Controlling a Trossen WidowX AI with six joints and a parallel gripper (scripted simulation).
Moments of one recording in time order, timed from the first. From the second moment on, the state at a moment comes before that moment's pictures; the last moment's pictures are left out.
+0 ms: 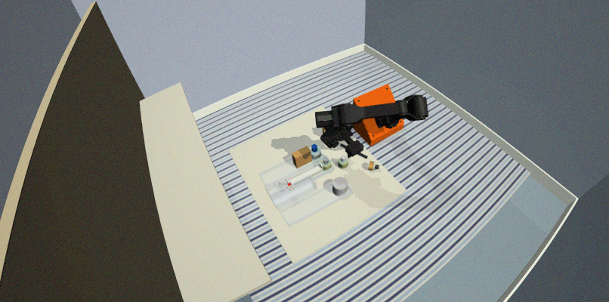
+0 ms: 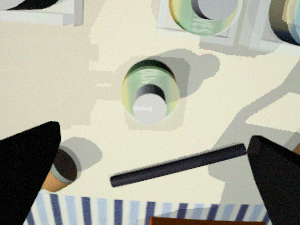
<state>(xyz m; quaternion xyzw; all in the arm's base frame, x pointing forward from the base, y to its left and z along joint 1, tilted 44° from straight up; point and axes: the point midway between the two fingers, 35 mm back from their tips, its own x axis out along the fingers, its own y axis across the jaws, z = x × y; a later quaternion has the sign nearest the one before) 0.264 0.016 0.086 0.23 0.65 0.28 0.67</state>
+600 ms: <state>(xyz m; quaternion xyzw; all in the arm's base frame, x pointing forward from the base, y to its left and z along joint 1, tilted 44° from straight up) 0.261 0.049 0.055 0.24 0.65 0.28 0.67</state>
